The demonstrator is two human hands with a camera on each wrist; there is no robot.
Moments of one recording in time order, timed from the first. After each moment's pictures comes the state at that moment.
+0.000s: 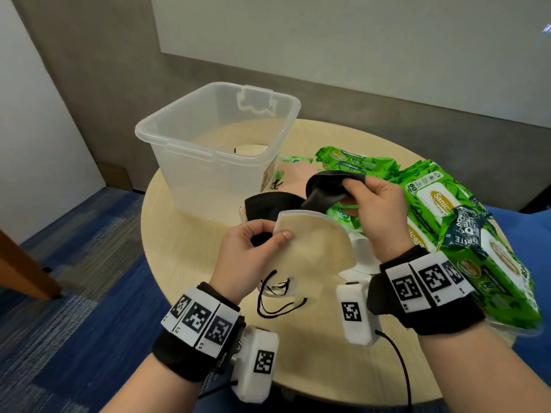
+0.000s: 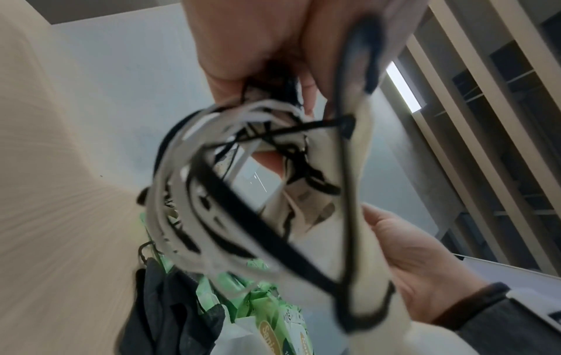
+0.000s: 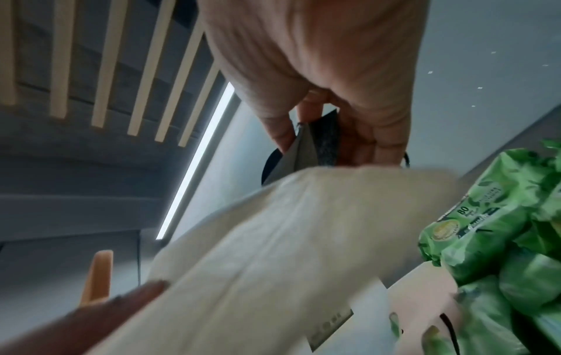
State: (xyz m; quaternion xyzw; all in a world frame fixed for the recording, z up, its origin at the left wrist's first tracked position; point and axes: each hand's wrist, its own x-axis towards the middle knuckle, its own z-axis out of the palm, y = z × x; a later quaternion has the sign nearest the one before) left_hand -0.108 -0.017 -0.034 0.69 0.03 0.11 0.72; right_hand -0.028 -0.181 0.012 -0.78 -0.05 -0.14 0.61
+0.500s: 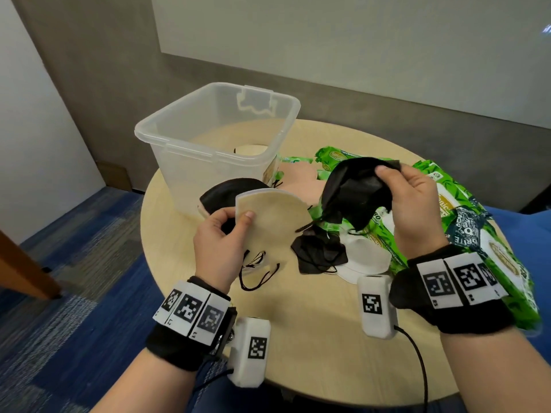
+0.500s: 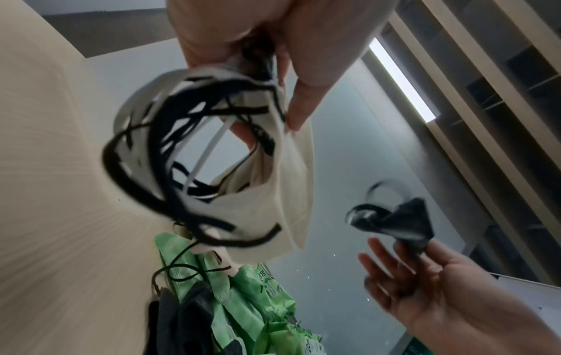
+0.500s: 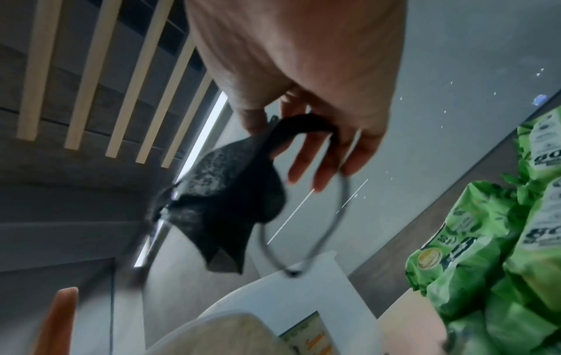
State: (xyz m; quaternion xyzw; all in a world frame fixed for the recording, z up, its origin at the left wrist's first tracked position) left_hand -0.095 0.004 -0.041 0.68 0.14 0.25 0.68; right_hand -0.028 -0.209 0.030 -0.70 -0.08 -0.17 0.69
